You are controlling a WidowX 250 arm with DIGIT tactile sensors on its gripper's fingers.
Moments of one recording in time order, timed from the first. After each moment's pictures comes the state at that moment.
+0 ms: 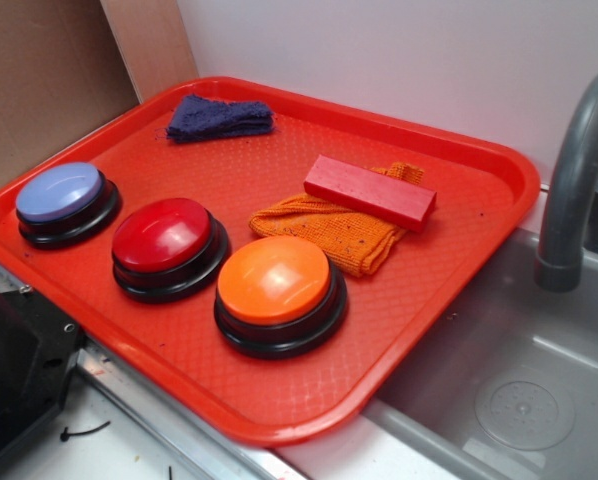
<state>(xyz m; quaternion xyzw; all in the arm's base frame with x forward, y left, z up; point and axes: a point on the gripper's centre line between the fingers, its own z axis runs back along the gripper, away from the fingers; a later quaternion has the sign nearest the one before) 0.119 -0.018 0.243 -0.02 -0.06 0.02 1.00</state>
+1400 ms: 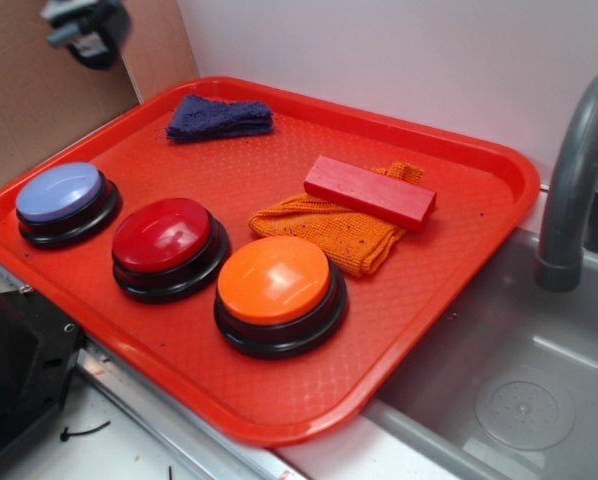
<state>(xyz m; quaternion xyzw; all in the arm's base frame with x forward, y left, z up) 0.209 -0.033 0.181 0.00 -0.15 -0.48 0.87</state>
